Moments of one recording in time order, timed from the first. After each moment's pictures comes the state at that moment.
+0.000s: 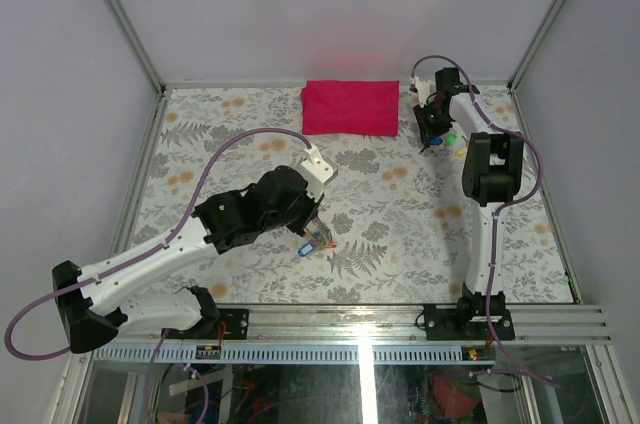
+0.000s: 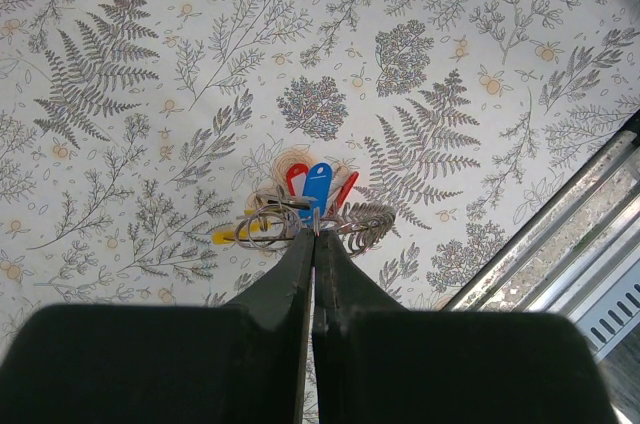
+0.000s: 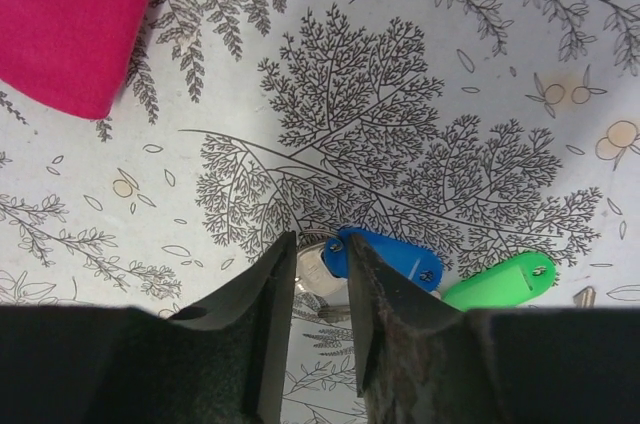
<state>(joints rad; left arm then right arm) -0.98 1.13 1.08 -0.63 -0.12 -0.14 0.04 2.39 2.01 -0.78 -0.17 -0.35</state>
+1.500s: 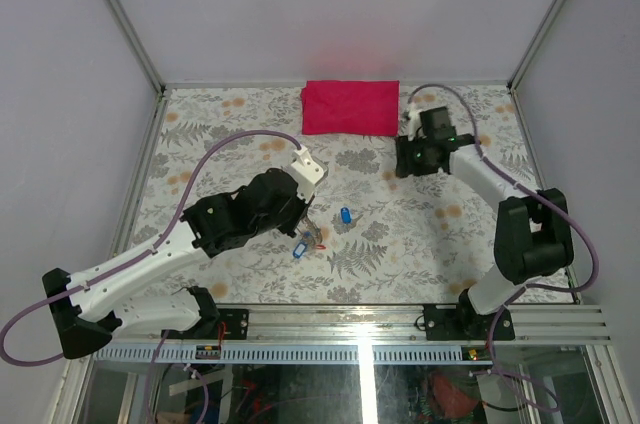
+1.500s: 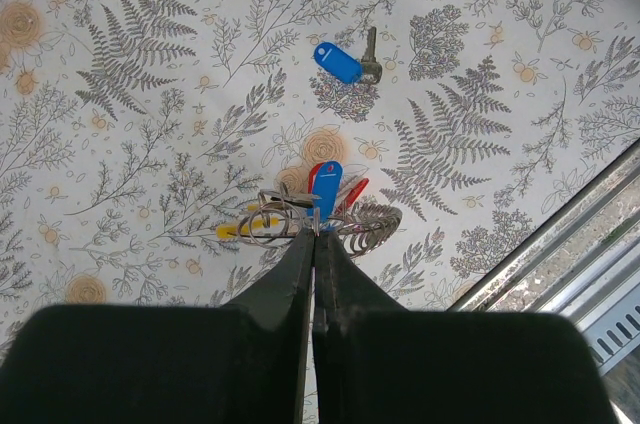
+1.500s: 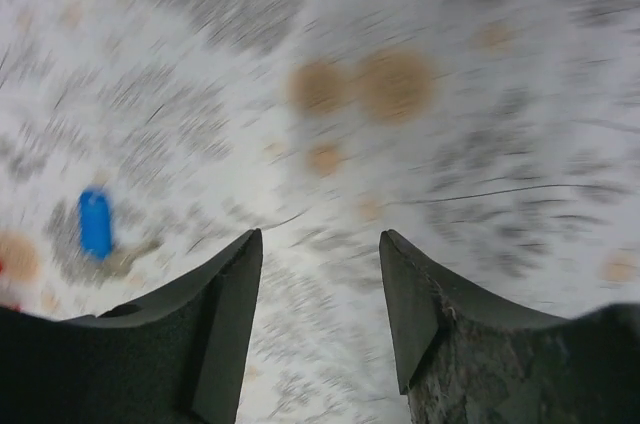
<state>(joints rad) -0.98 1.08 1.08 -0.70 -0.19 -0.14 0.34 1.62 1.11 -0.51 -0.16 0.07</state>
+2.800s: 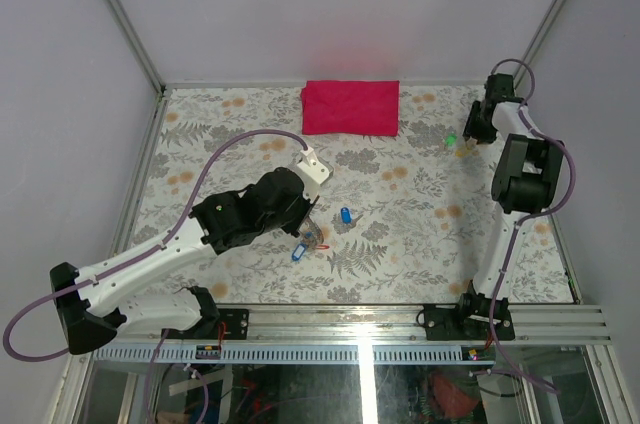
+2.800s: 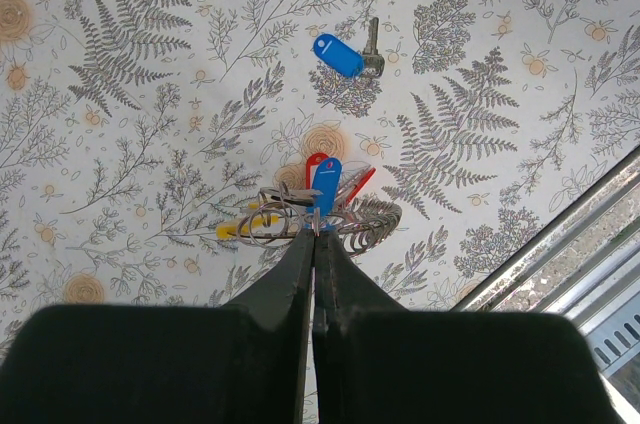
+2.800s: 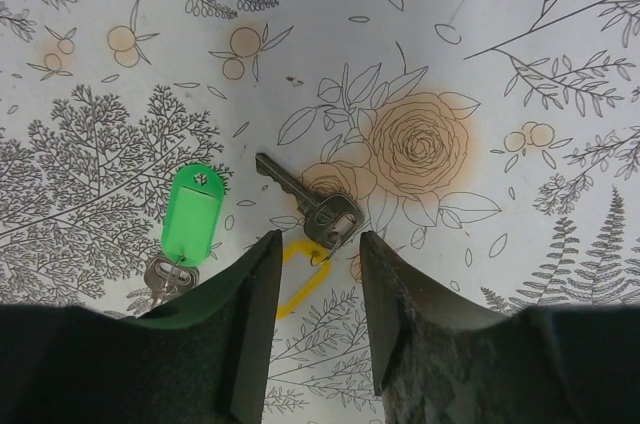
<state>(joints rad) -0.98 1.12 1.09 -0.70 -0.18 -0.14 -0.18 2.23 1.78 -0.58 0.04 0.15</state>
